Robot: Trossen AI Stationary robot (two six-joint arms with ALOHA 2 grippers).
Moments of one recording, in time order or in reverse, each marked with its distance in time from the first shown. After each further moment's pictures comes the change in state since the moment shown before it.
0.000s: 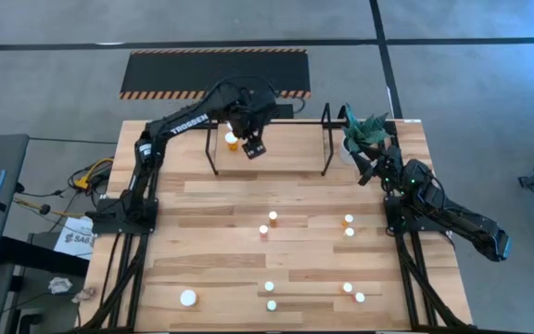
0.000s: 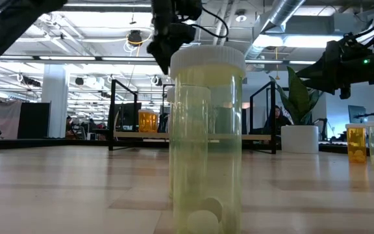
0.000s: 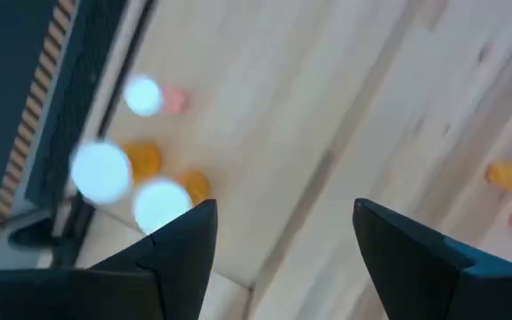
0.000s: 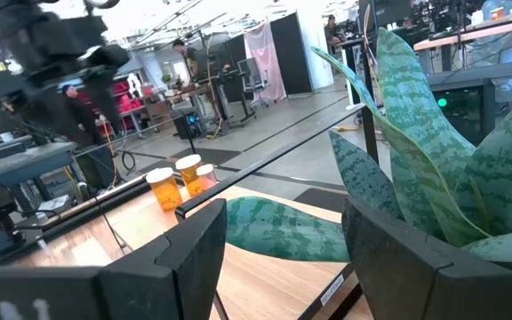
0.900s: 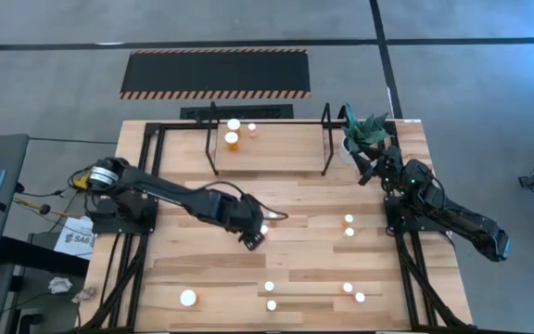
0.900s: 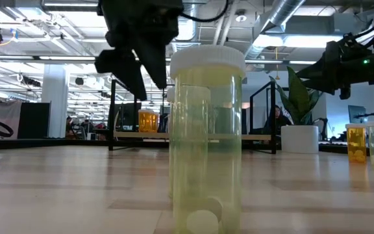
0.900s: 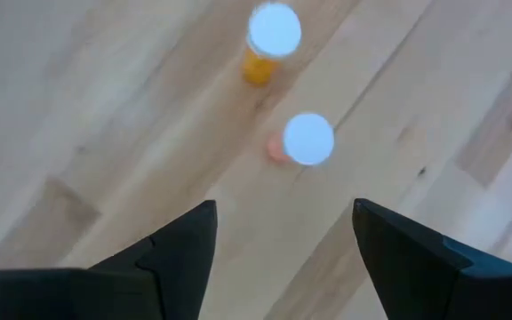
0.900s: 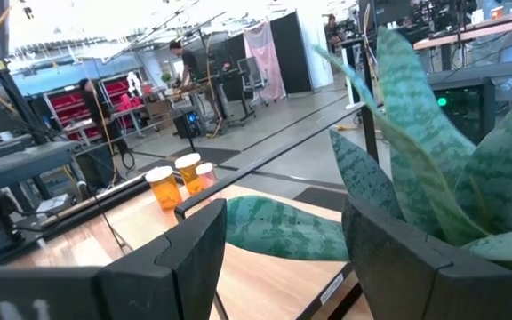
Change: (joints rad) left arm -0.604 -0.328 -0.967 0.816 -0.053 -0.866; right arm 0.000 0.002 0.000 -0.002 0.000 0.000
